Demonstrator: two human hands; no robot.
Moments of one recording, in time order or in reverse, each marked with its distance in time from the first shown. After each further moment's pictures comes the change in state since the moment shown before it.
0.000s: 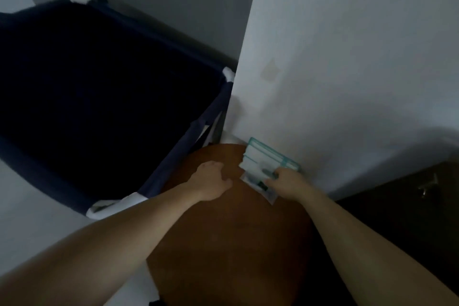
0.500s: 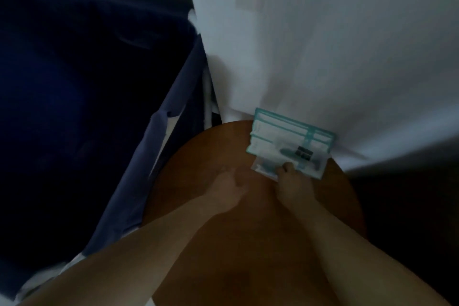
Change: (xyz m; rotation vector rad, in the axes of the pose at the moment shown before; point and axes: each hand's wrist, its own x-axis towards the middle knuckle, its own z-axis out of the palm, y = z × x) left_hand 0.153 -0.031 0.092 -0.011 -0.122 -0.123; right_hand 0.163 0.064 0.156 -0.115 0.192 -0.085
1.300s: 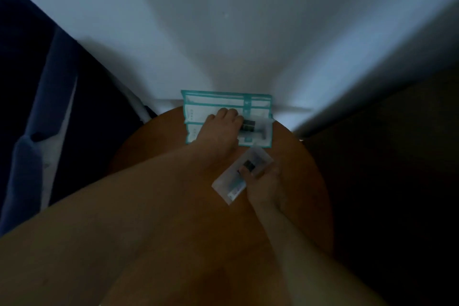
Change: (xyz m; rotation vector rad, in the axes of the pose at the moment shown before) left_hand 0.137 0.097 0.060 0.894 0.085 0.671; right_hand -0.040 0.013 0.046 0.977 0.150 0.865
